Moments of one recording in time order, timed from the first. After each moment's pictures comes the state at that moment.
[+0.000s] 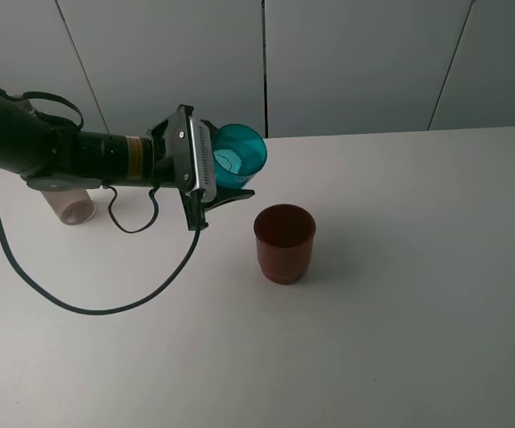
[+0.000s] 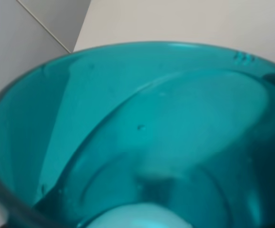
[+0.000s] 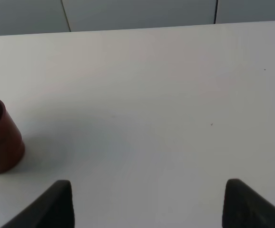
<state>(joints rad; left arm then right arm) -0.36 1.99 -0.98 1.13 -0.80 -0.04 -0.01 0.00 -0.50 0.09 1.10 -0.01</state>
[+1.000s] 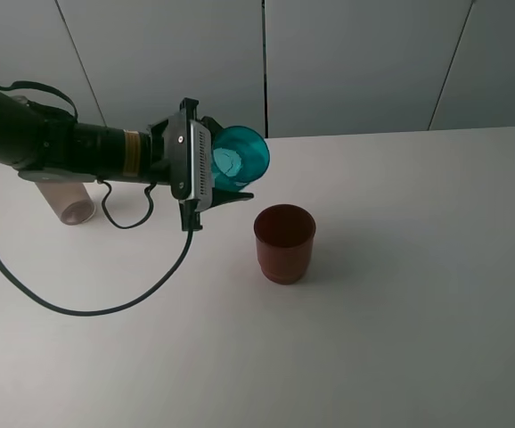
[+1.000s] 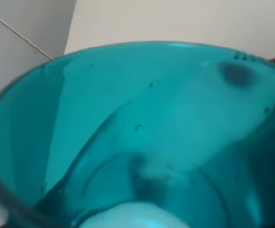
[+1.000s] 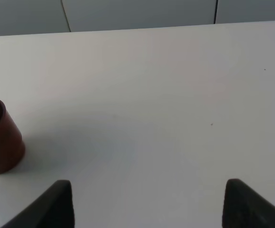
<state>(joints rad) -0.38 1.95 -0.98 1.22 -0.75 -0.02 -0.01 0.00 -0.50 0.09 1.10 0.00</state>
